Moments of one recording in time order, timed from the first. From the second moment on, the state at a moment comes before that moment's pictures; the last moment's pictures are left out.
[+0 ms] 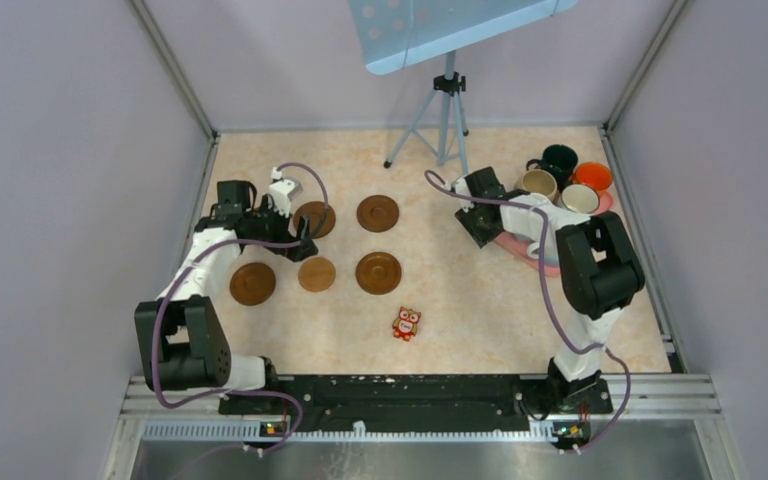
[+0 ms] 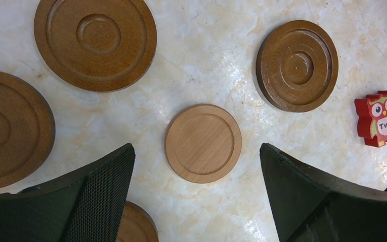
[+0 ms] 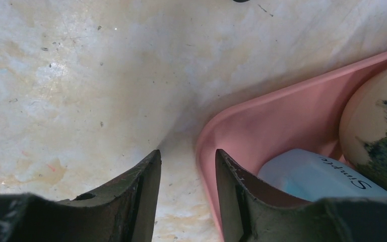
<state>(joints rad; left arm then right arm) 0.09 1.38 0.95 -0.54 0.65 0.42 0.40 1.83 1.17 -0.42 0.17 -0.31</state>
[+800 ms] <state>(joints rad) 0.09 1.38 0.97 -0.53 0.61 0.42 0.33 1.87 1.22 -0.47 -0.01 -0.32</state>
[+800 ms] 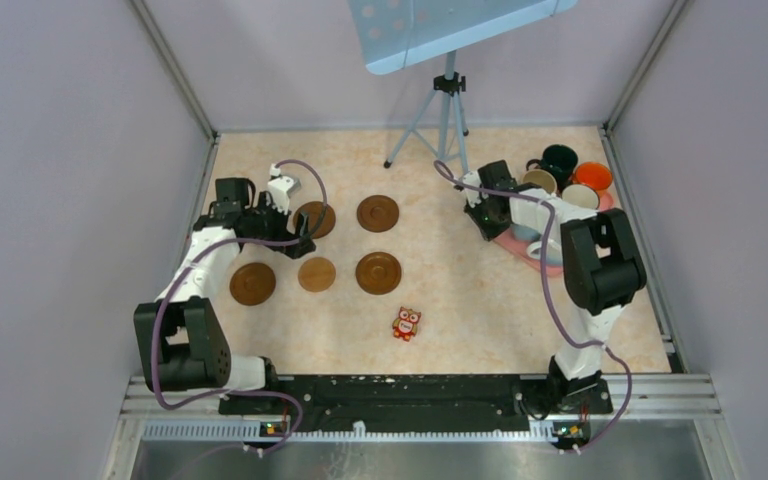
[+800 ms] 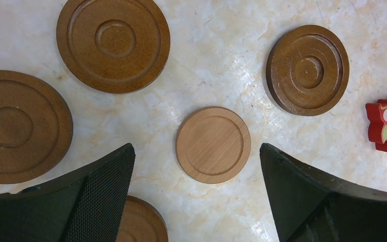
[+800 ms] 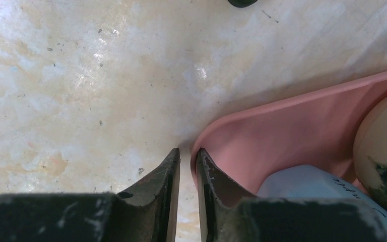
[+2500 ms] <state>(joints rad) 0.09 1.37 1.01 -0.55 0.64 0.42 0.45 1.56 0.90 -0.75 -0.14 -0.60</state>
